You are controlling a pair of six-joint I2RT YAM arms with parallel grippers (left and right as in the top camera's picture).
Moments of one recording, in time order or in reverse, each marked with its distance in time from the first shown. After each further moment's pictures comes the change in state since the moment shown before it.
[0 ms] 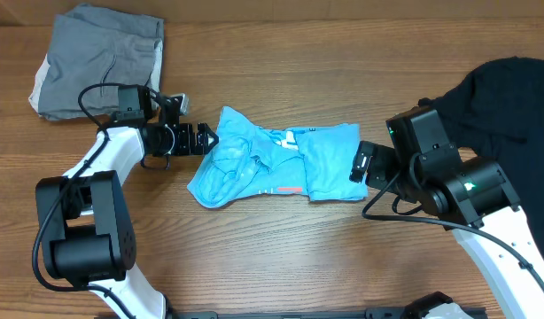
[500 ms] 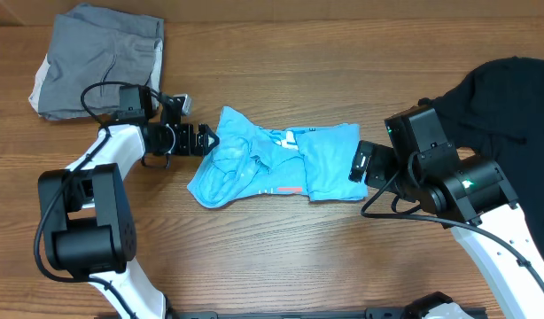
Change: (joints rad) left arm -0.001 0.055 0.024 0.006 0.028 0.051; right arm 0.000 0.005 0.000 0.000 0.000 0.001
